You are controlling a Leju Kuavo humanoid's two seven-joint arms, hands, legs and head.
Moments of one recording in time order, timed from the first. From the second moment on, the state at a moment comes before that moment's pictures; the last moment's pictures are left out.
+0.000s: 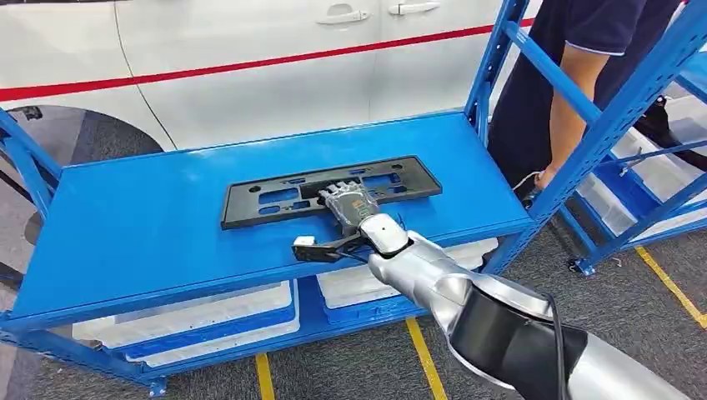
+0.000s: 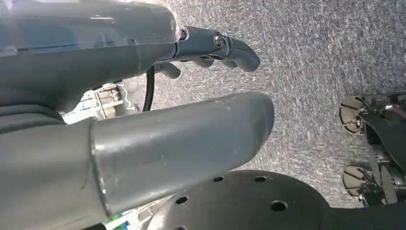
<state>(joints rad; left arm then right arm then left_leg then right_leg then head) -0.08 0.04 -0.79 -0.19 0.73 0.03 -0.05 -0.93 0.08 0.94 -0.27 1.00 -0.36 0.06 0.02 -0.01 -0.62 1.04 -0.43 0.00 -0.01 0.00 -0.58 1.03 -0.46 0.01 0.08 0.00</state>
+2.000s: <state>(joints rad) -0.06 0.04 -0.78 -0.19 0.76 0.03 -0.10 -0.82 0.01 0.55 -0.64 1.19 -0.66 -0.46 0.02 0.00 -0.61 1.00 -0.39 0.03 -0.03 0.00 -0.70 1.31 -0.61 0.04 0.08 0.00</state>
